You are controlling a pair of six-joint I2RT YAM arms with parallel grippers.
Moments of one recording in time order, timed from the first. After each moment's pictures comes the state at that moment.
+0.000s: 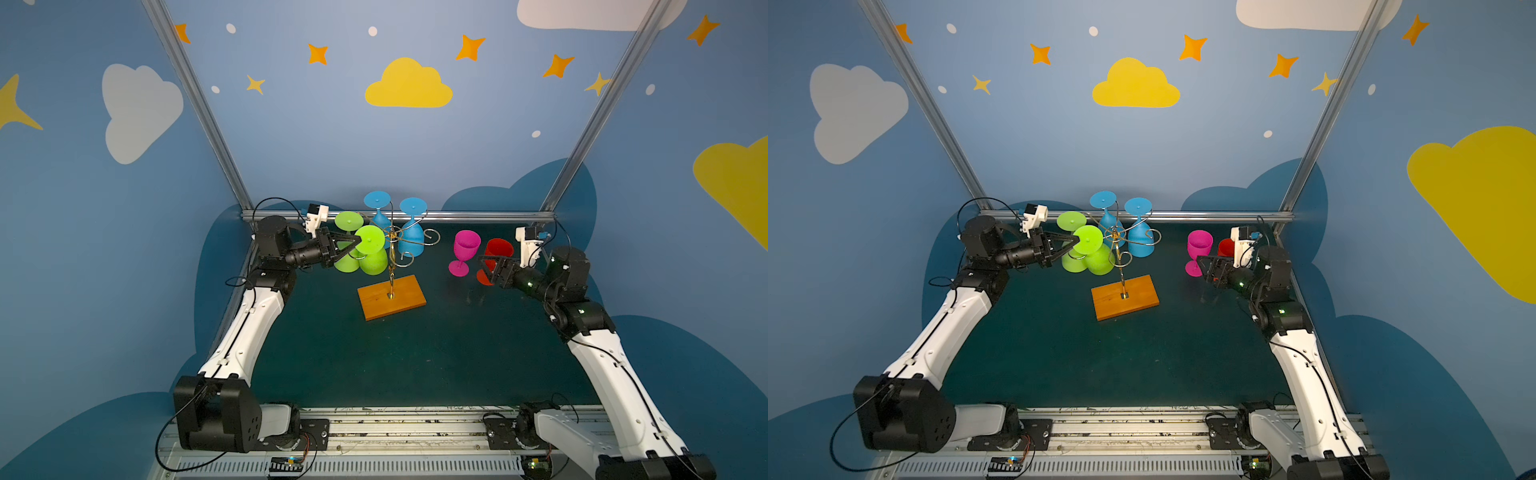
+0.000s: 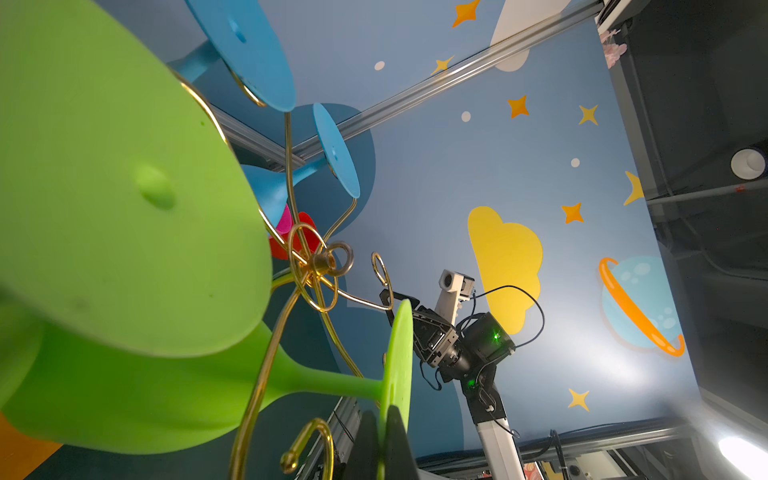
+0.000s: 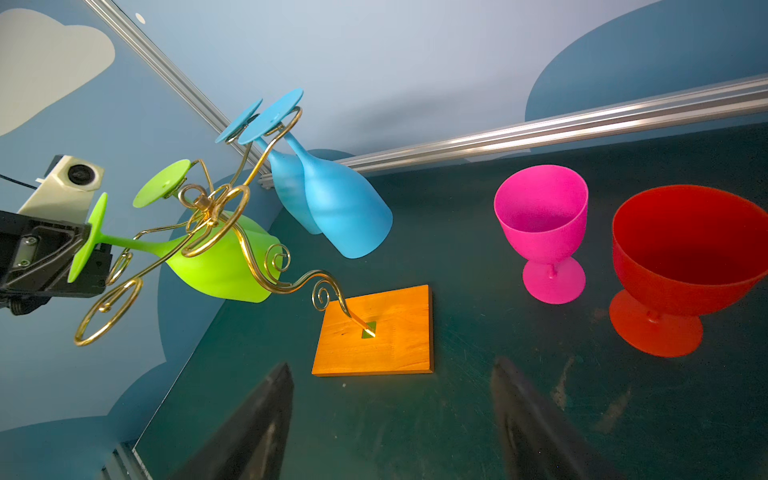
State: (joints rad) left arm -0.05 1.33 1.15 0.08 1.12 -1.08; right arm 0.15 1.01 1.02 -0.36 -0.47 0.34
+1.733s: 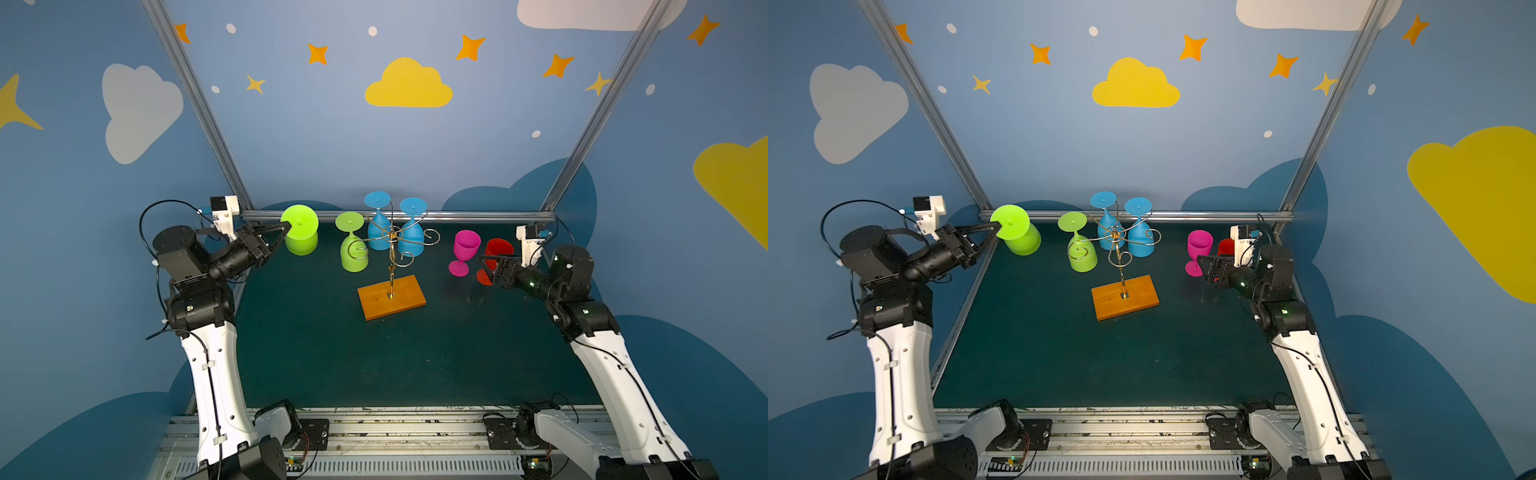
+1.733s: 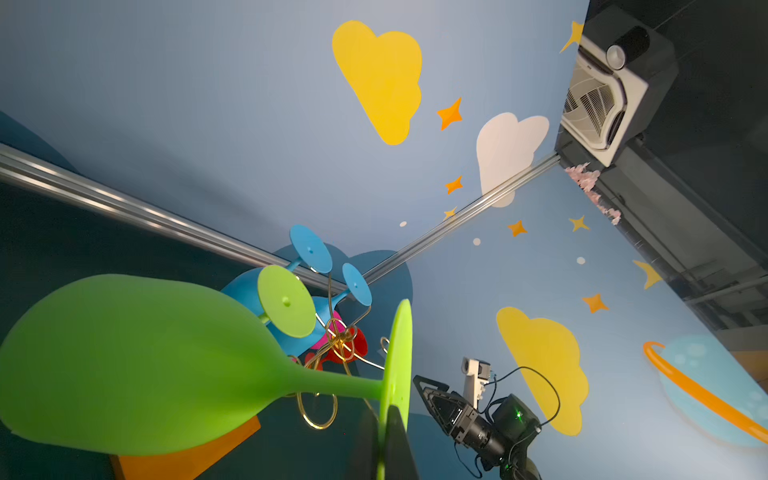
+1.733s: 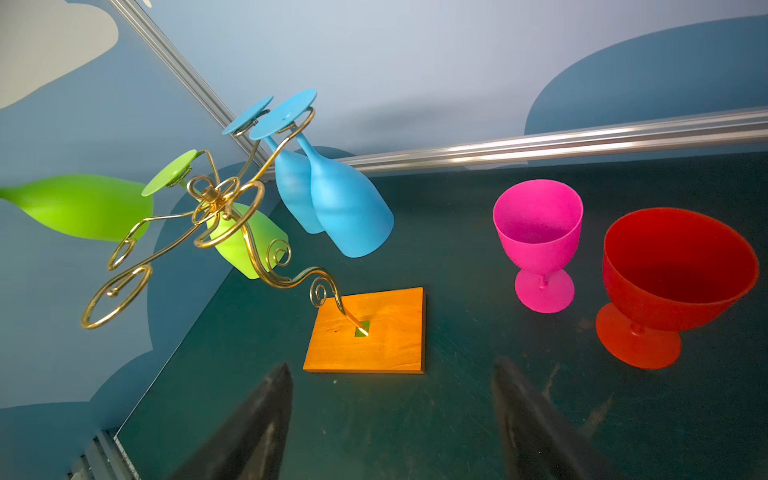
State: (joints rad) left arm 0.43 1.08 1.31 -0.18 1.15 -1.00; right arm 0.15 1.00 1.06 -0.40 -0.47 0.27
